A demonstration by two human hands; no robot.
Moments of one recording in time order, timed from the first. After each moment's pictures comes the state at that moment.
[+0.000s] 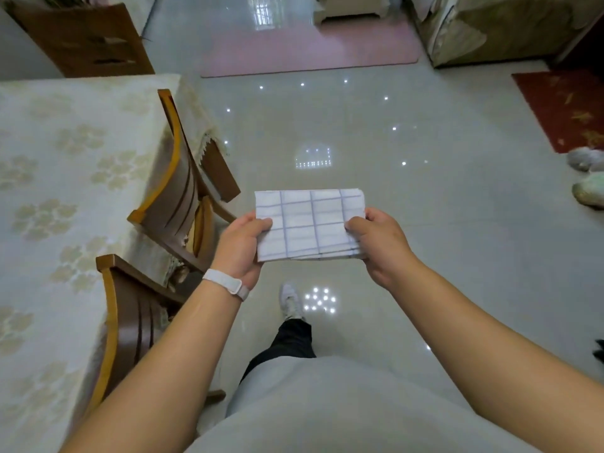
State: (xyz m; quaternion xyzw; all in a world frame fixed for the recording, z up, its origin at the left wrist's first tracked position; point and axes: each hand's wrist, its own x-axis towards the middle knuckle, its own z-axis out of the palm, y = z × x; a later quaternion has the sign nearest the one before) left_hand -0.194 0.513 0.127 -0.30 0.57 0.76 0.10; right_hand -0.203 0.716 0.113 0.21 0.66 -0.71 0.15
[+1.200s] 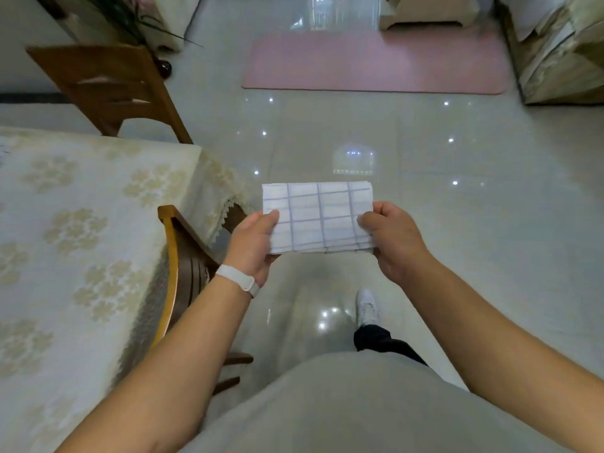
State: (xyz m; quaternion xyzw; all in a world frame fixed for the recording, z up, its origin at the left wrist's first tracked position) left_hand -0.632 0.457 0.114 -0.38 0.56 0.74 0.02; right_hand -0.678 0.653 0.096 0.17 0.67 -0.70 0.21
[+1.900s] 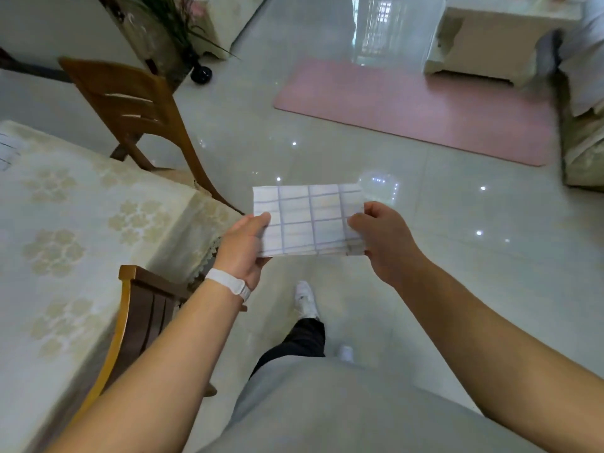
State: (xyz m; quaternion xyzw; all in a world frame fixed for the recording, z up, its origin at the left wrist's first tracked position) left_hand -0.813 0.476 0.132 -0.43 0.51 0.74 -0.06; right_hand -0.902 0.657 0.122 0.07 0.70 -0.66 0.28
